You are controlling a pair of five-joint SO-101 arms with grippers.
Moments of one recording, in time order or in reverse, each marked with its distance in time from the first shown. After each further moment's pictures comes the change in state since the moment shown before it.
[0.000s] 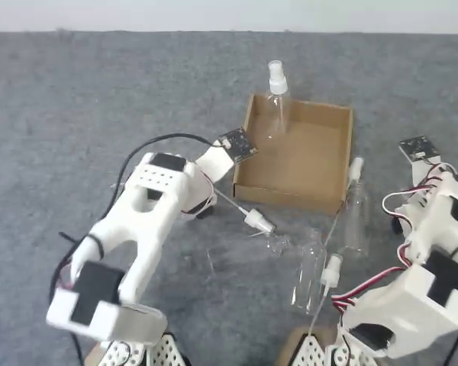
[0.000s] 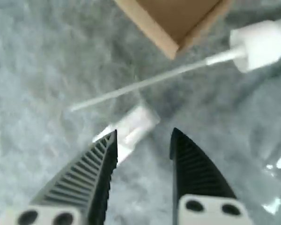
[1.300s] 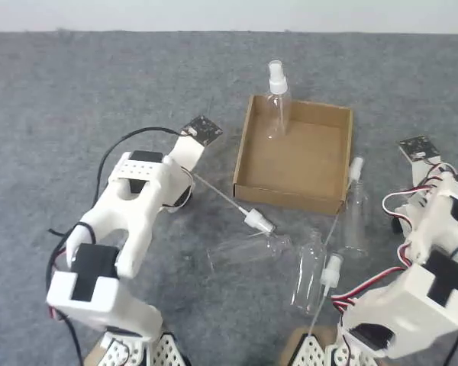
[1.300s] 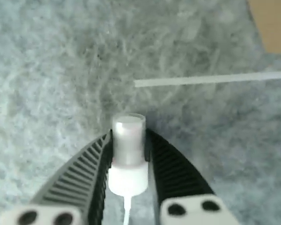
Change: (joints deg) left arm -9.4 6.7 -0.7 -4.7 8.0; right arm 0.1 0.0 0.0 0.0 0.0
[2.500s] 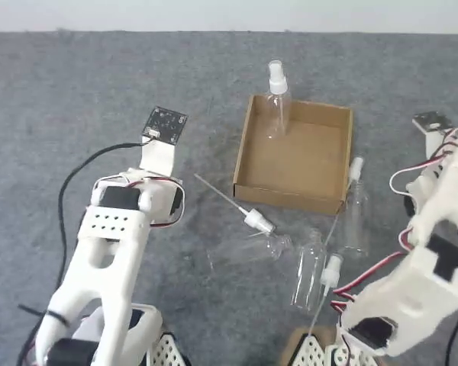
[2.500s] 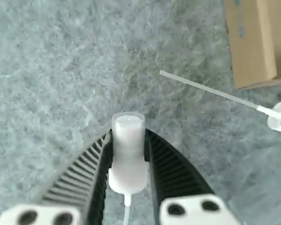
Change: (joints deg) left arm -0.4 -35.9 18.3 0.4 20.7; right arm -2.4 8.4 -27.5 24.0 -4.7
